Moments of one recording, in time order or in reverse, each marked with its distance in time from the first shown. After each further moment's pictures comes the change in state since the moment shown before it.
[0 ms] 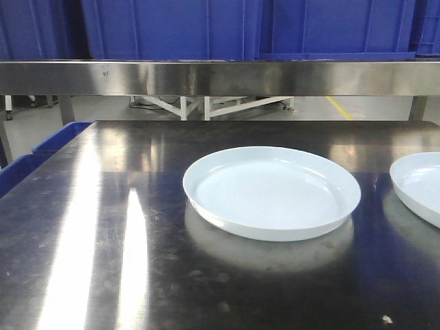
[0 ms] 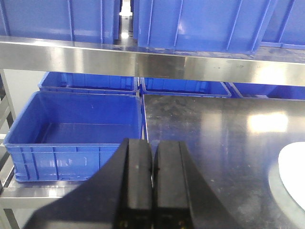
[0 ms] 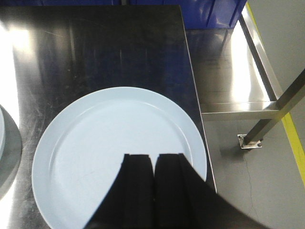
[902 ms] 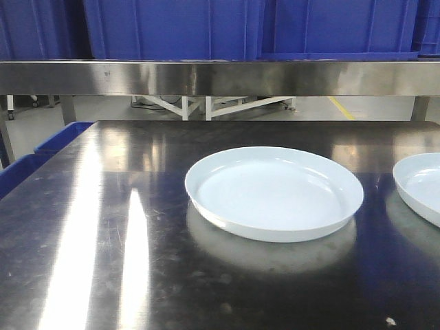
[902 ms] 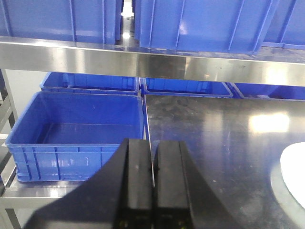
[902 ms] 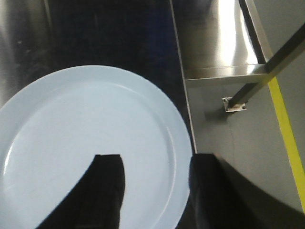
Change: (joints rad) left arm 0.000 0.000 0.000 0.001 0.000 0.000; right arm -0.100 0.272 -0.069 -0.018 -0.026 0.000
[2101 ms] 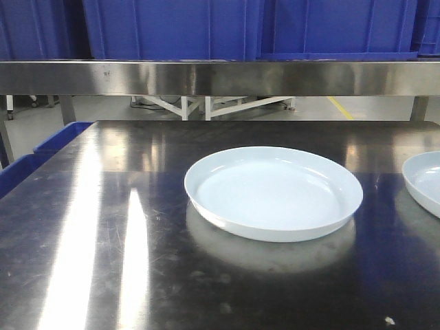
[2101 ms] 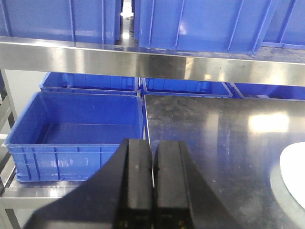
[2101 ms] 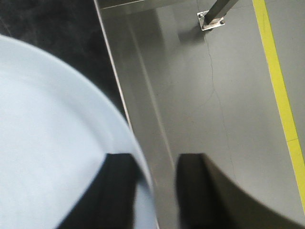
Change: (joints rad) left arm 0.000 0.000 0.000 0.000 -0.001 0.000; right arm -0.165 0.470 -0.159 -0.007 0.010 0.000
